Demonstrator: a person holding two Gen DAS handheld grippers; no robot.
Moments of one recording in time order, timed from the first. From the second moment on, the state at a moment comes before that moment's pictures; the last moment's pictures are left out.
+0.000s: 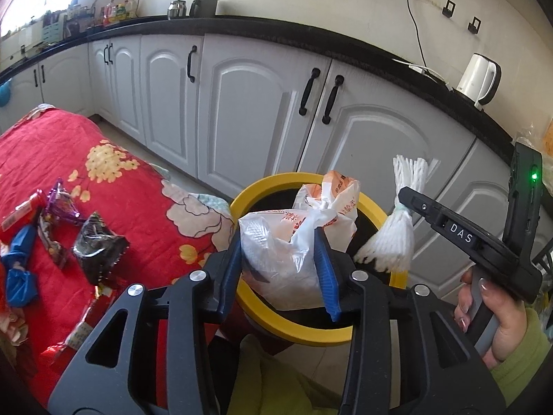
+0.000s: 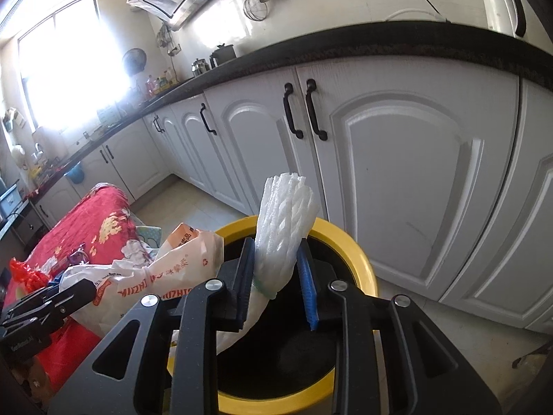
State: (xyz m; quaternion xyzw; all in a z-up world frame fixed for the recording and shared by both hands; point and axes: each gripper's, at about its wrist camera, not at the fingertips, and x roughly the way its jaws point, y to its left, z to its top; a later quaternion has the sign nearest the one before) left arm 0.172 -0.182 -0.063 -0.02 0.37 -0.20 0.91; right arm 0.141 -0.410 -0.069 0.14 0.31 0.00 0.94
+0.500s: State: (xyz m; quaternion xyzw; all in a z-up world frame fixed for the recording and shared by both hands) left arm 0.167 -0.166 -0.065 -0.04 0.37 -0.18 0.91; right arm 0.140 -0.414 -0.069 0.16 0.31 -0.01 0.94
